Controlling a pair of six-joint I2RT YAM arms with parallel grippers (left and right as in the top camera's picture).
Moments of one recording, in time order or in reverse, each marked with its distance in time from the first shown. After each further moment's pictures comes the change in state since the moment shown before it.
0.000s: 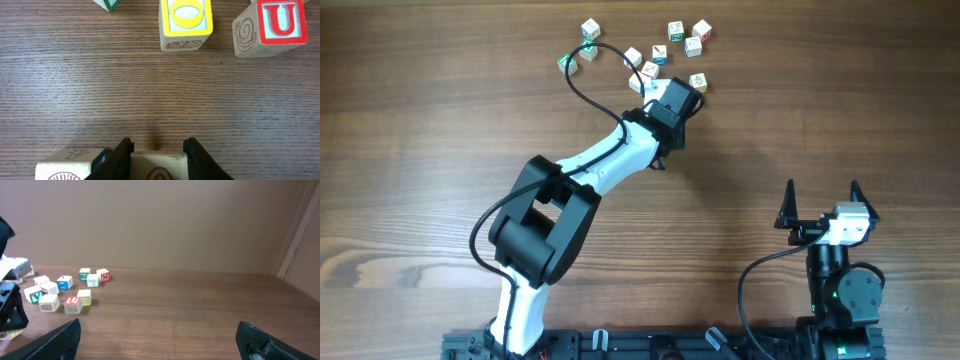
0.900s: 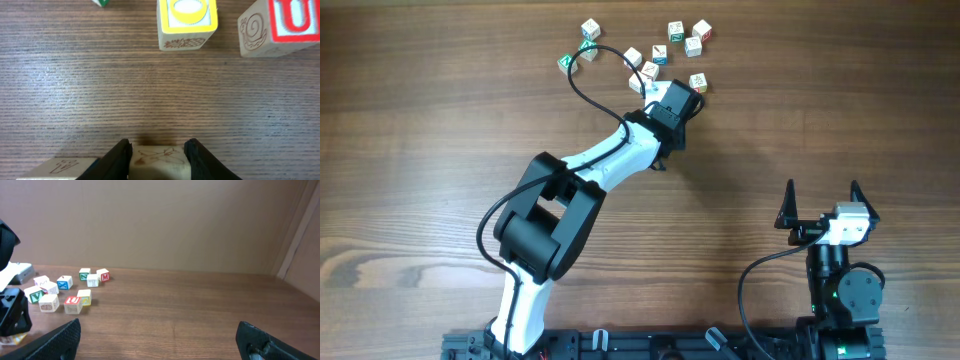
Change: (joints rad) left arm 0.000 0.031 0.000 0.033 0.000 0.001; right arm 0.000 0.000 0.000 0.000 0.000 0.000
